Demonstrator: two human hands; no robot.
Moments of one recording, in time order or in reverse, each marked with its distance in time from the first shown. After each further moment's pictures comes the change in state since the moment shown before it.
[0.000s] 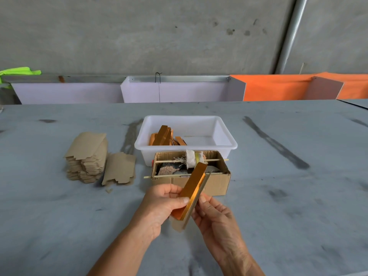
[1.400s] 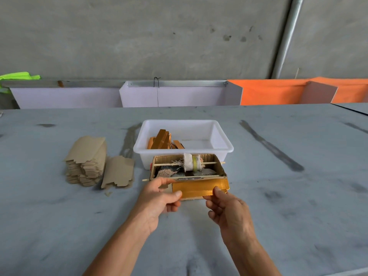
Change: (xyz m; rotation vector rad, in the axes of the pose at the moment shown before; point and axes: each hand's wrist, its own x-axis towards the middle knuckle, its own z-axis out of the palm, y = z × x) left_hand 0.011 0.003 -0.005 -0.180 0.031 0.055; right_hand 0.002 -0.037 0.001 -0.273 0.358 -0.019
